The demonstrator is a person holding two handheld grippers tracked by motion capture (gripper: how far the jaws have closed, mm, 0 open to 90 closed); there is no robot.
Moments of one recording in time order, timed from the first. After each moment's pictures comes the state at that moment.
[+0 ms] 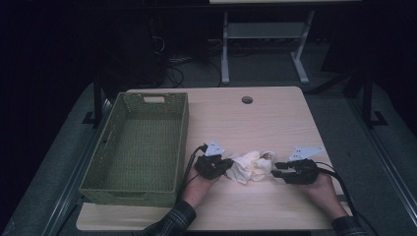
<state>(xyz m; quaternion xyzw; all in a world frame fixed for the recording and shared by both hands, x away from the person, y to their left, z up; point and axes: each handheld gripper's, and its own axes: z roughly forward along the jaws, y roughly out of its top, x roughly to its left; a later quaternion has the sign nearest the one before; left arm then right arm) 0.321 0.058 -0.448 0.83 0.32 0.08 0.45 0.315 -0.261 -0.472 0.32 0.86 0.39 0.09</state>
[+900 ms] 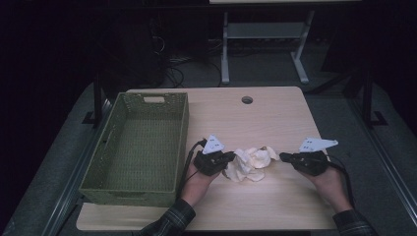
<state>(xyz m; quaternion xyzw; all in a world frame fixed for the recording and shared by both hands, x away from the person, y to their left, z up) 0.319 0.058 -0.416 0.81 0.29 0.12 0.49 0.320 -0.280 -0.436 0.31 0.84 0.41 0.16</state>
